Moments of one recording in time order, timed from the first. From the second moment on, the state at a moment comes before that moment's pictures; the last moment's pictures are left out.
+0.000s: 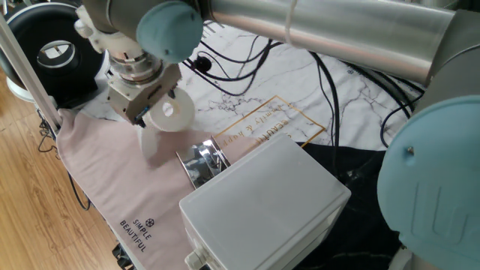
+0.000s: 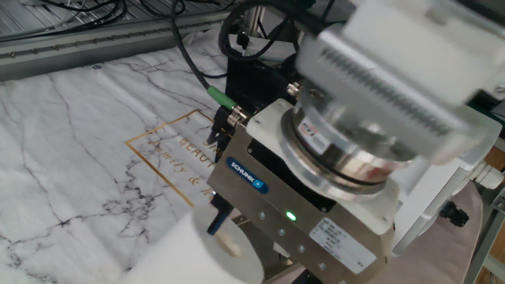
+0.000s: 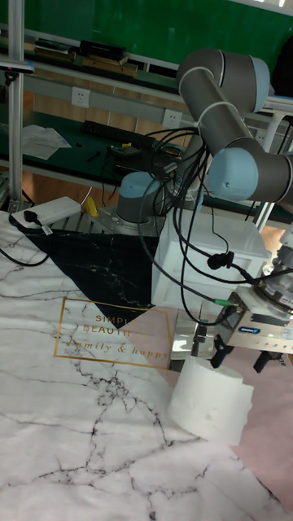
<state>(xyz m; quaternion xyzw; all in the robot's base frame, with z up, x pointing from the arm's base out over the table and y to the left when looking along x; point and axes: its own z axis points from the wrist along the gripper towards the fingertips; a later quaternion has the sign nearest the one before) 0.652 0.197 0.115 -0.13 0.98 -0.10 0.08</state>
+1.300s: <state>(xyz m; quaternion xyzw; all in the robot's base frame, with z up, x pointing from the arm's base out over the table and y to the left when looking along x) 0.601 0.184 0.150 -0.11 0.98 -0.14 0.00</state>
